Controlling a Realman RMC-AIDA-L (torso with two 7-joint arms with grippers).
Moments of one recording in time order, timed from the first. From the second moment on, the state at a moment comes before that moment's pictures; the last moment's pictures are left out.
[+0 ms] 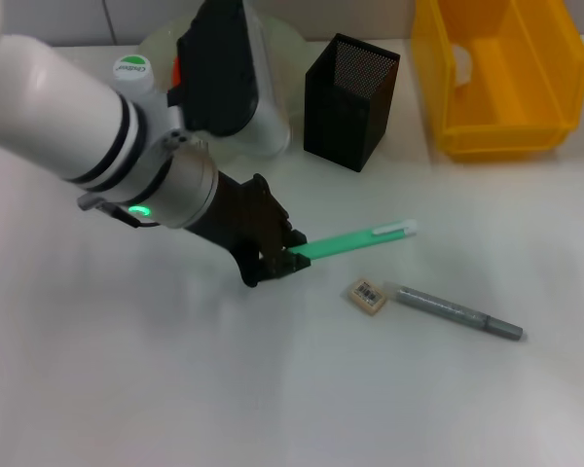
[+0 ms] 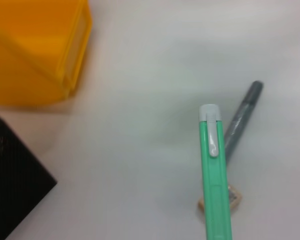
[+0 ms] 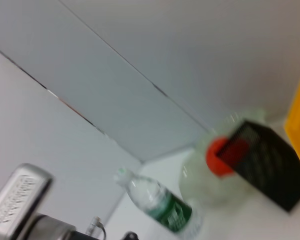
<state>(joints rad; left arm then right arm) -0.60 -2.07 1.61 1.32 2.32 1.38 -2.04 0.40 1.89 -0.43 -0.66 -1.99 -1.86 2.01</state>
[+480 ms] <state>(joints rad) -0.57 -2.08 1.63 1.36 2.22 1.35 -1.97 0.55 1.87 -0.44 -0.56 -2.17 -1.89 2.27</state>
